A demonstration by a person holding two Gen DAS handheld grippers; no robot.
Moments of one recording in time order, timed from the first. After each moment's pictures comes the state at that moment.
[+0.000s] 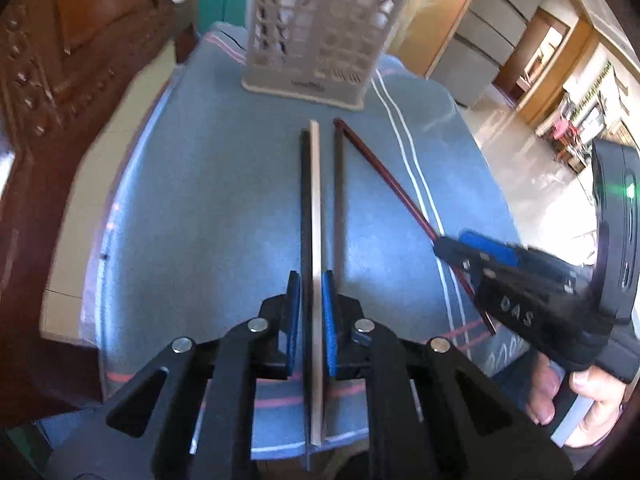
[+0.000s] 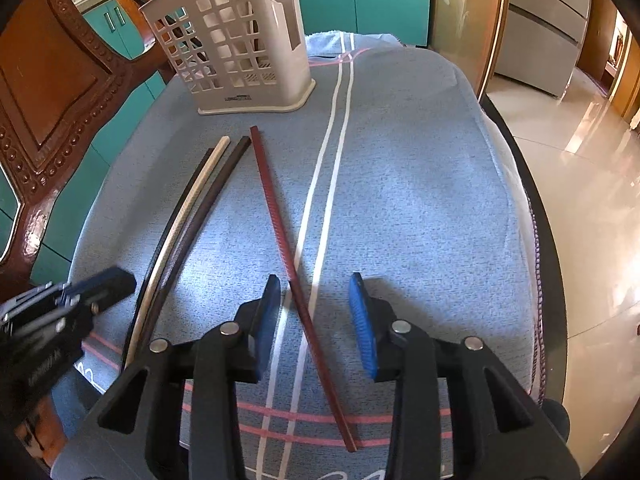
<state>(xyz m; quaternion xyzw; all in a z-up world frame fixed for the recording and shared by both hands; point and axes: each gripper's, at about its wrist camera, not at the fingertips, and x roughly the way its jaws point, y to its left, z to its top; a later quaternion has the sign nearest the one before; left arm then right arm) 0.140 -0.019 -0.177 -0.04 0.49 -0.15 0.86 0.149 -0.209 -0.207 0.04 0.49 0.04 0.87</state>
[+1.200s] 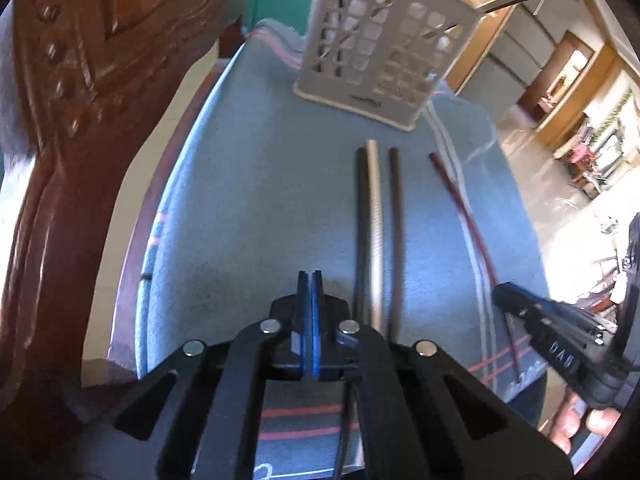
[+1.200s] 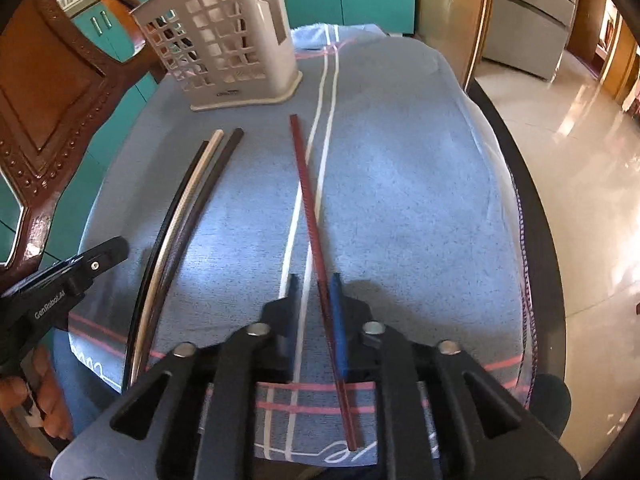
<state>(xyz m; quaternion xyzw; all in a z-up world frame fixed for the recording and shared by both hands) 0.159 0.006 -0.179 -0.07 0.50 -0.12 0.86 0.137 -0.214 -0.202 0.06 0.50 0.02 0.86</state>
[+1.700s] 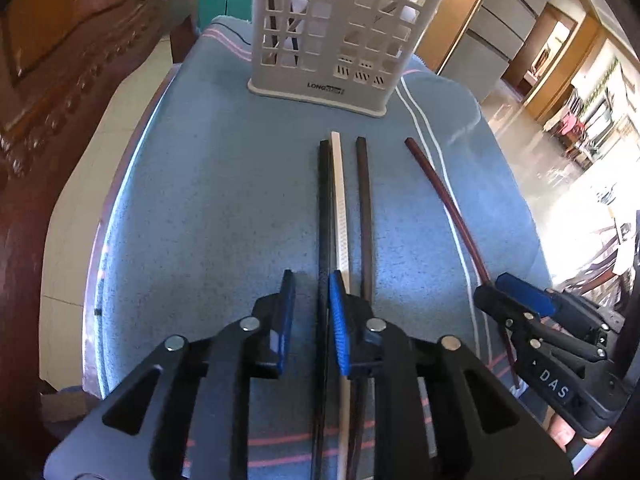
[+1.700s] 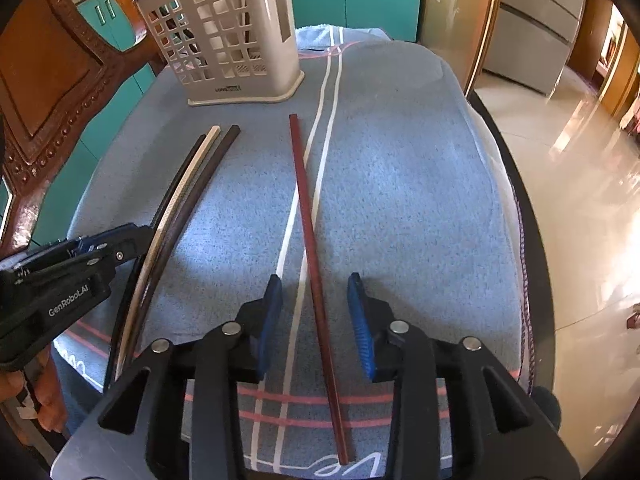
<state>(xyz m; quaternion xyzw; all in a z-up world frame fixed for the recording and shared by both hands) 0.175 -0.028 -0.188 -0.02 0.51 -0.14 0.85 0.145 -0.206 -0.207 0.02 0.50 0.02 0.87</state>
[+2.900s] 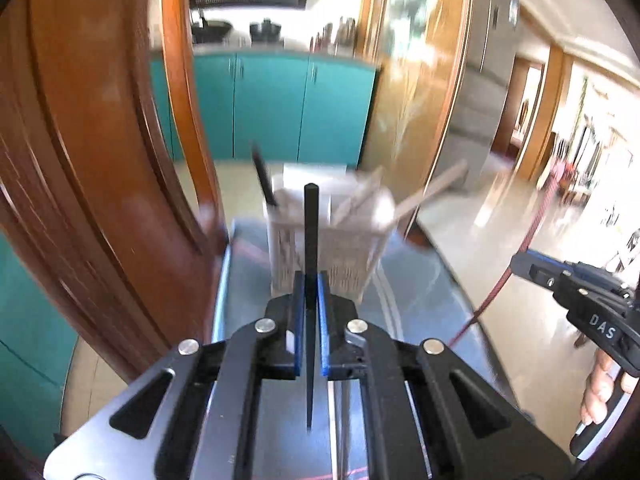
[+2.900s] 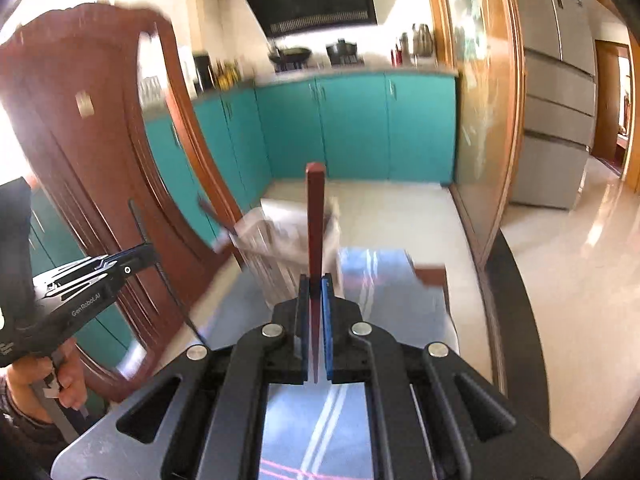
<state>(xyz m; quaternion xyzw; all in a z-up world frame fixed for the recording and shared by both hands) 0.161 -0.008 0.002 -0.02 0.30 -0.14 0.94 0.140 -0.238 0.023 0.05 0.25 0.12 0.96</state>
